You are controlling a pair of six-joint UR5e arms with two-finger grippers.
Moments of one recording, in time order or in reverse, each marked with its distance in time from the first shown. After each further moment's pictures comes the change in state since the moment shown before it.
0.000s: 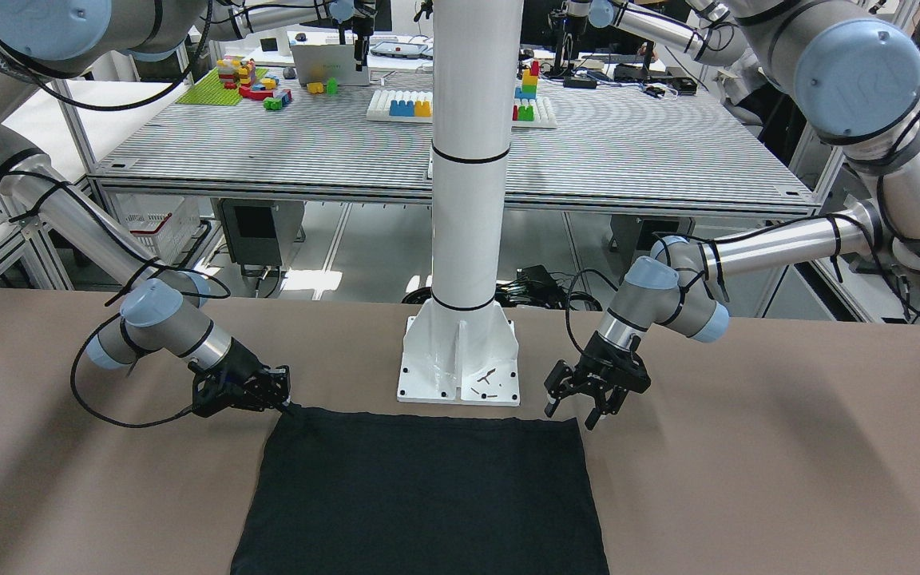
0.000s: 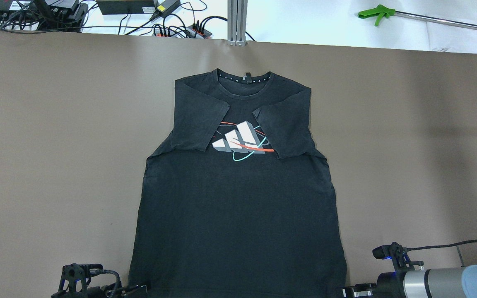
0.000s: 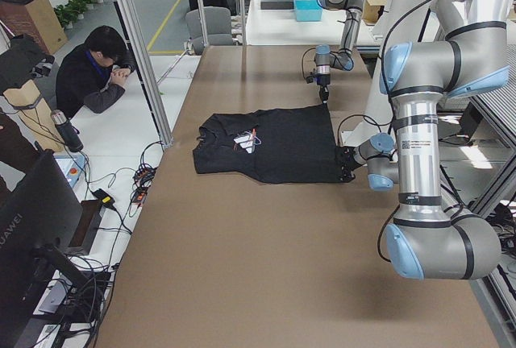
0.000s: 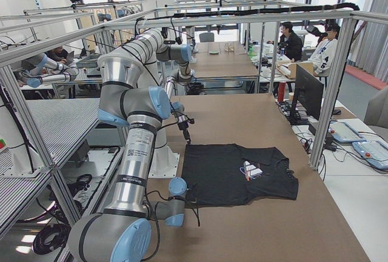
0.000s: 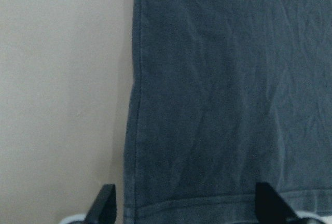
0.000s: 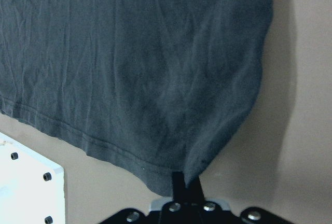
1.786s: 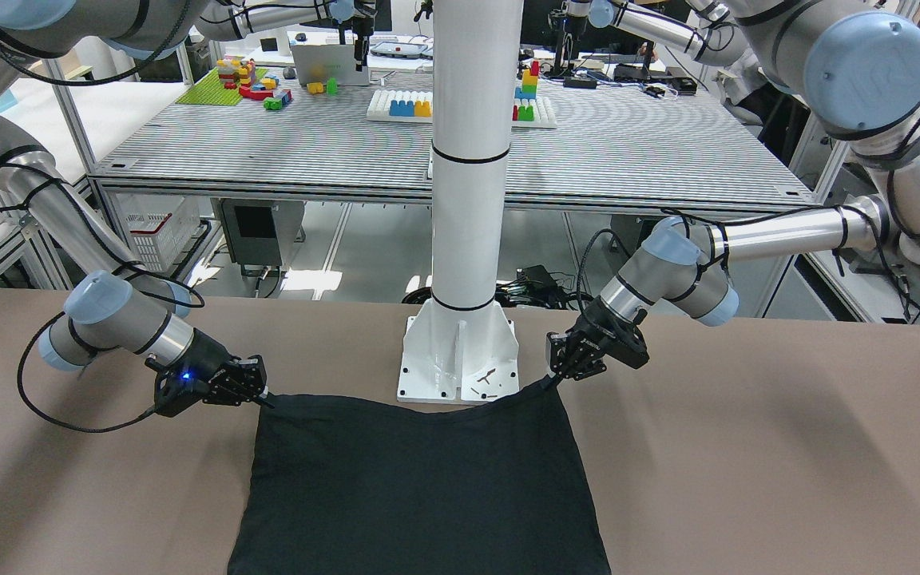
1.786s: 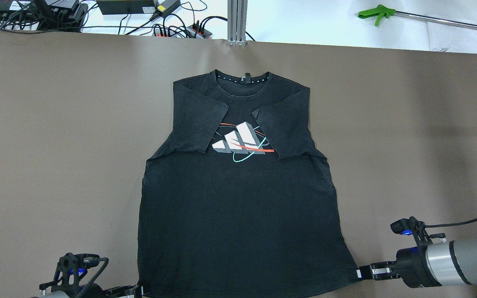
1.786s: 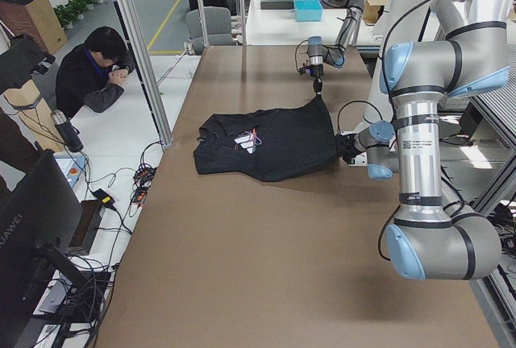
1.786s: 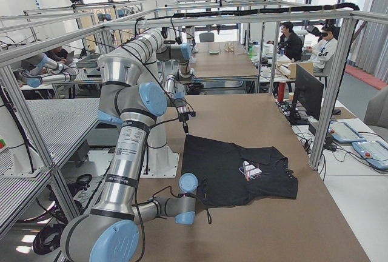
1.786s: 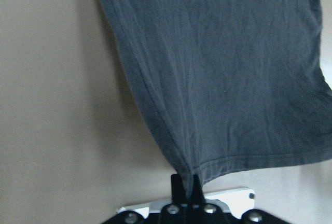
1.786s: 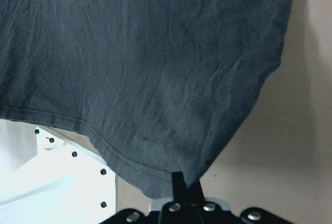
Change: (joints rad) left arm -0.075 0.004 -0.167 -0.027 -0.210 -0.010; right arm 0.228 -0.003 0.051 0.018 0.283 -0.003
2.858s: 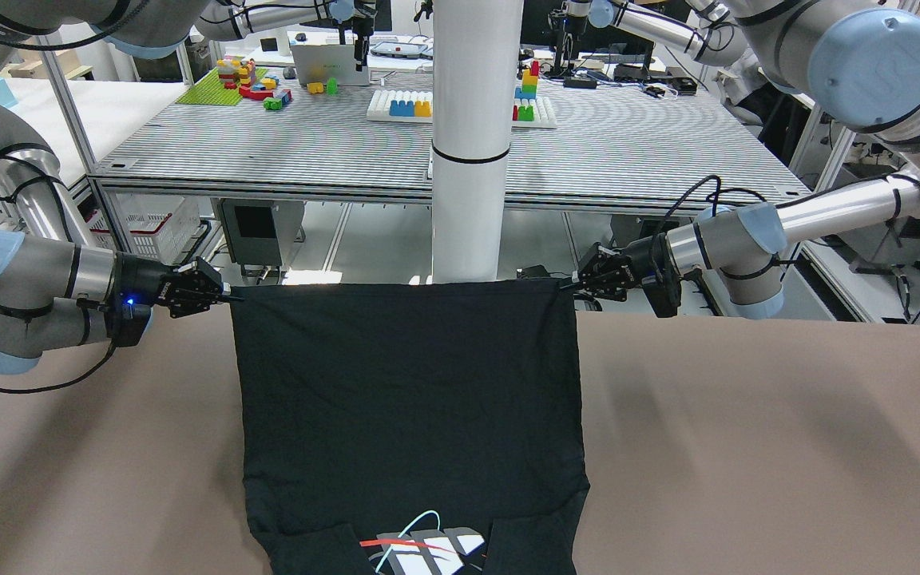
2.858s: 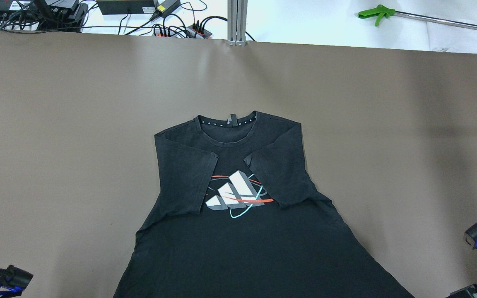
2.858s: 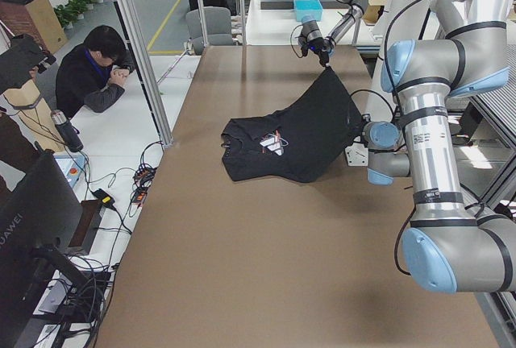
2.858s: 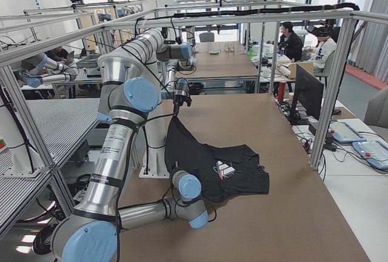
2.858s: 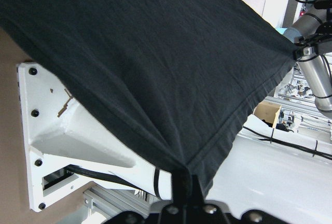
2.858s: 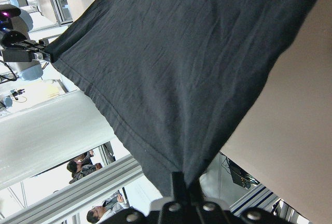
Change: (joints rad) left arm -0.032 0.219 -0.096 -0.547 -0.409 -0.019; right arm 0.257 0.001 0.015 0.624 0.530 0.582
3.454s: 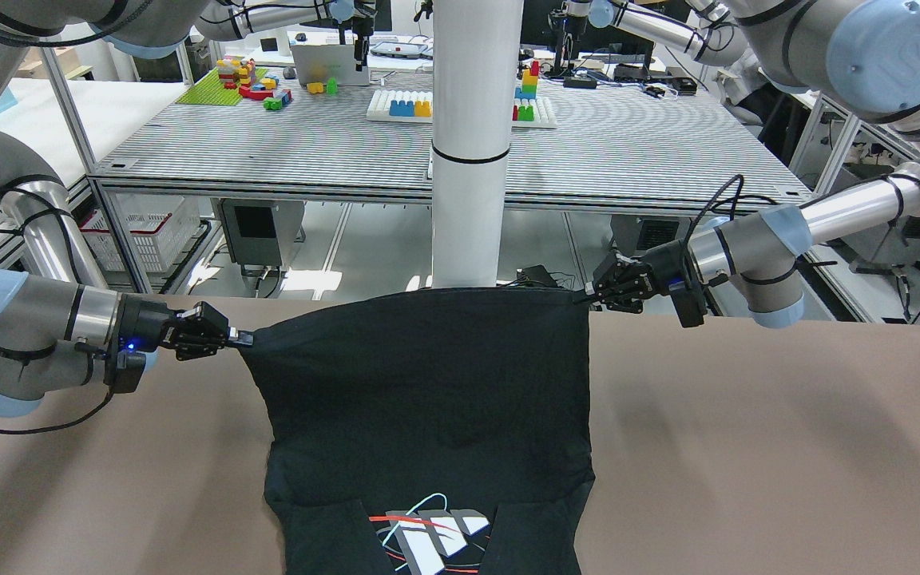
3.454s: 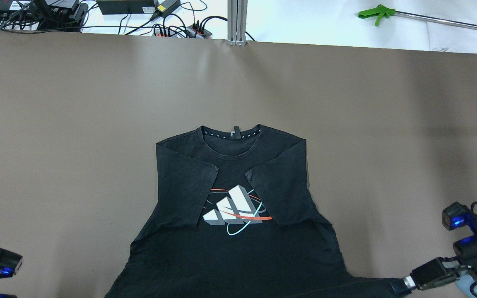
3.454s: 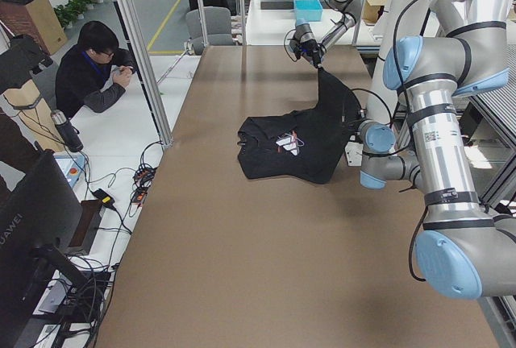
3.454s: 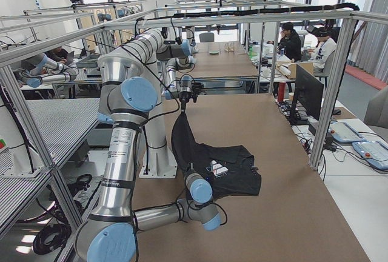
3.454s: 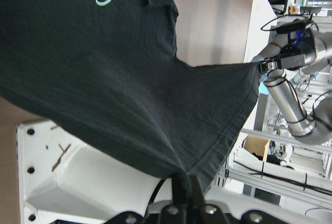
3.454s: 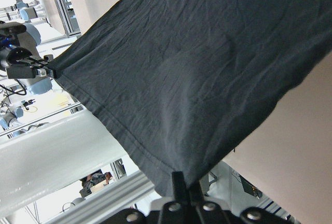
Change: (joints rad) left arm -0.150 -0.004 0.008 -0.036 -0.013 -0.026; right arm 0.034 0.143 -0.157 0.017 -0.104 0.045
